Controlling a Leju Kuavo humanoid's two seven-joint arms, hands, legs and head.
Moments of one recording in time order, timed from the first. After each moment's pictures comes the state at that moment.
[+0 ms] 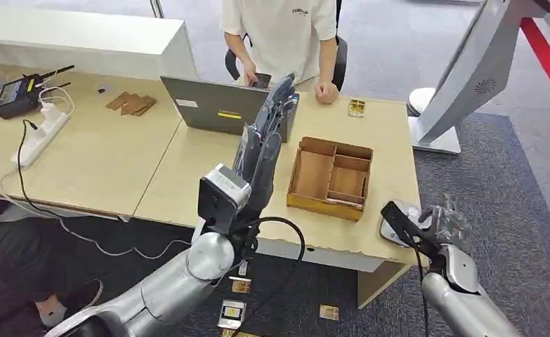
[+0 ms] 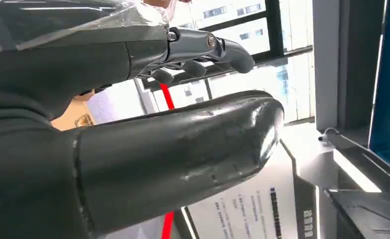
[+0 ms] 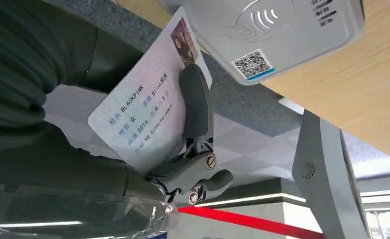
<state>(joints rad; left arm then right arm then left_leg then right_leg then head) -0.57 -0.07 -1.02 -1.49 -0.02 0.61 -0.28 -0.63 -0.34 0.83 -0.66 0.65 -0.48 0.30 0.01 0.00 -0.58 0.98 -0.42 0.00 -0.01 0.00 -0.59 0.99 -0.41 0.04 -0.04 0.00</state>
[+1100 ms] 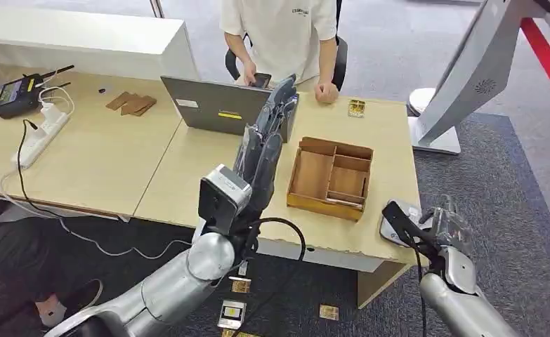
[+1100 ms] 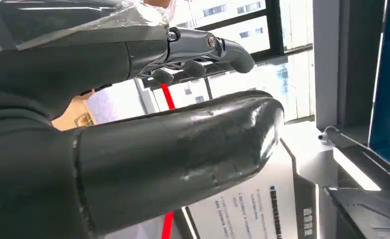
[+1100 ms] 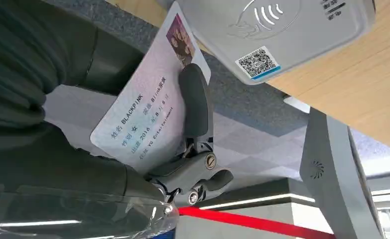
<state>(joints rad) -0.57 -0.07 -1.02 -1.49 -0.02 0.60 -0.28 -0.63 -0.32 0.82 -0.63 0.64 -0.52 0.30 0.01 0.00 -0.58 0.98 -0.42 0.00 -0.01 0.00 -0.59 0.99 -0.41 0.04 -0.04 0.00</state>
